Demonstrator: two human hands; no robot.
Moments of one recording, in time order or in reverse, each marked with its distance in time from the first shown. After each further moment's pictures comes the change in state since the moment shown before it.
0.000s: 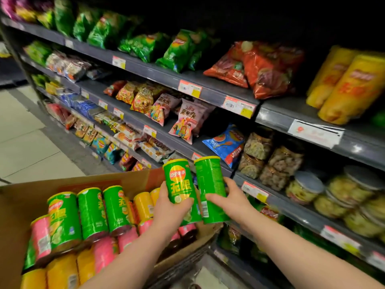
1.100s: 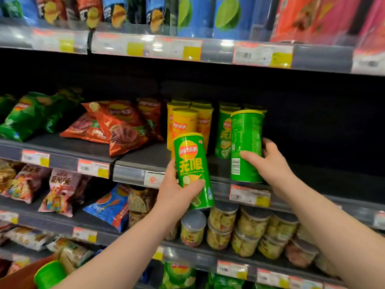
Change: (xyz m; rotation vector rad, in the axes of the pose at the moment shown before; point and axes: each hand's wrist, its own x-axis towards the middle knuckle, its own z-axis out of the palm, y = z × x) left_hand -0.038 0.187 0.289 -0.067 -0.504 0.422; right_hand -0.062 0.020 -0.391 0.115 0.799 -0.177
